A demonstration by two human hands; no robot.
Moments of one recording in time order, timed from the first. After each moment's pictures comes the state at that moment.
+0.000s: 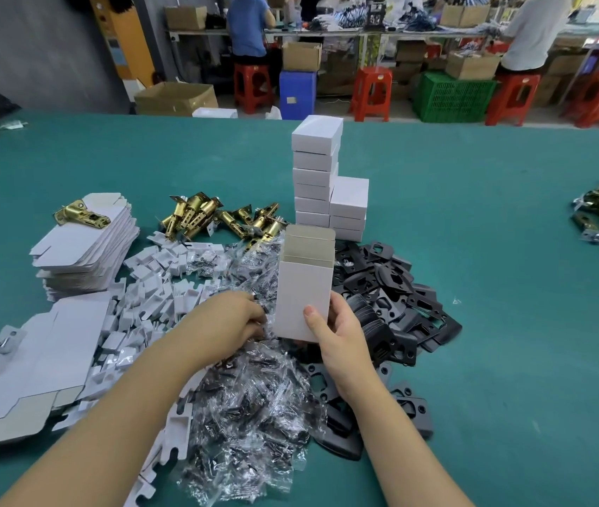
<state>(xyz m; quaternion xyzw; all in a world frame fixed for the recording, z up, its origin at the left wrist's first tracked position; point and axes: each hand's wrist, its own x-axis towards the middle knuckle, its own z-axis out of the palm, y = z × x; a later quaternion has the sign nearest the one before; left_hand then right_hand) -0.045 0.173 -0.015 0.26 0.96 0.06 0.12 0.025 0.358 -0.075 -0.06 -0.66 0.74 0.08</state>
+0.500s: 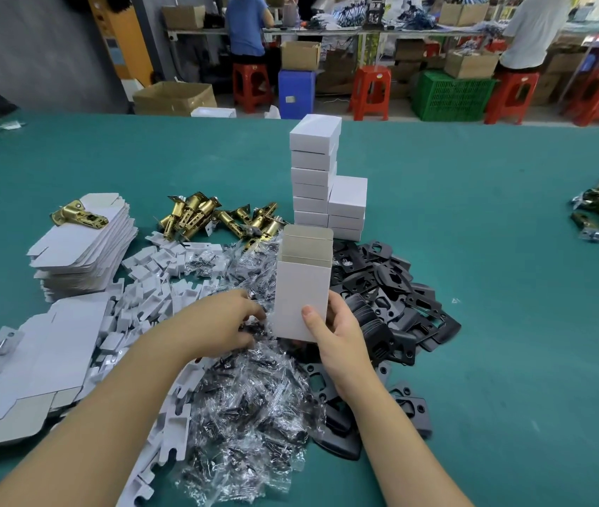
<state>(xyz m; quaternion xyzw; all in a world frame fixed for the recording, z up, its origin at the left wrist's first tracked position) -0.051 0.170 -0.008 0.26 0.95 0.04 0.18 0.024 0.358 -0.075 -0.06 -0.67 0.74 0.07</state>
